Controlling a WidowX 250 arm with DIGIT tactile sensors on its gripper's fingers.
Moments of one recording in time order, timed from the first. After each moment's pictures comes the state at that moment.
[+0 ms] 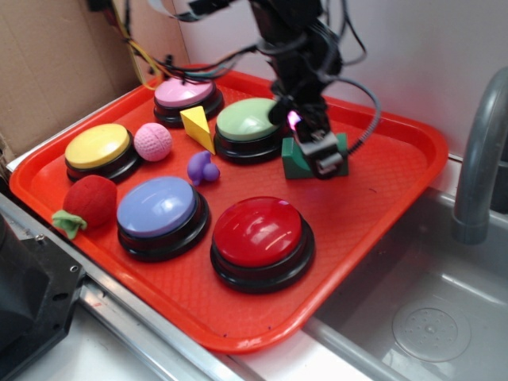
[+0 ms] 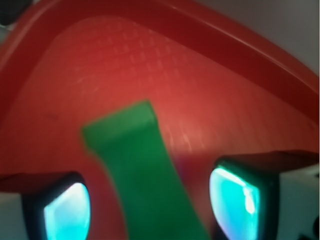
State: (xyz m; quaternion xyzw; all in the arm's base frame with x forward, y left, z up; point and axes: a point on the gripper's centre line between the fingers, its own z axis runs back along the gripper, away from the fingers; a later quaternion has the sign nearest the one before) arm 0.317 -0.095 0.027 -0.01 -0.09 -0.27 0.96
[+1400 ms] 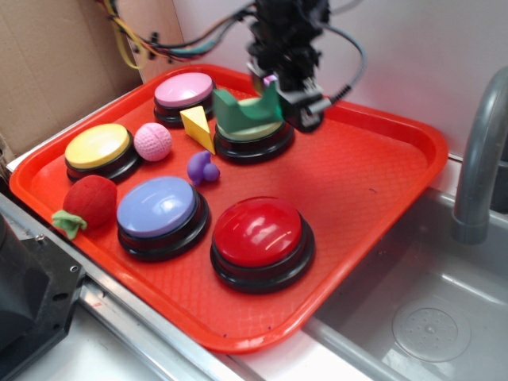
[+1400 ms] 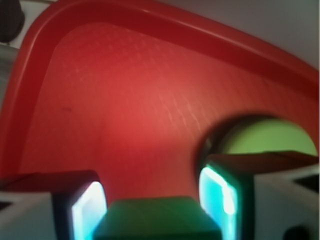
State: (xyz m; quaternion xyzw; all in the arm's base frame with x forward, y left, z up) arm 0.284 -0.076 0.103 -0.02 -0.01 -0.12 0.99
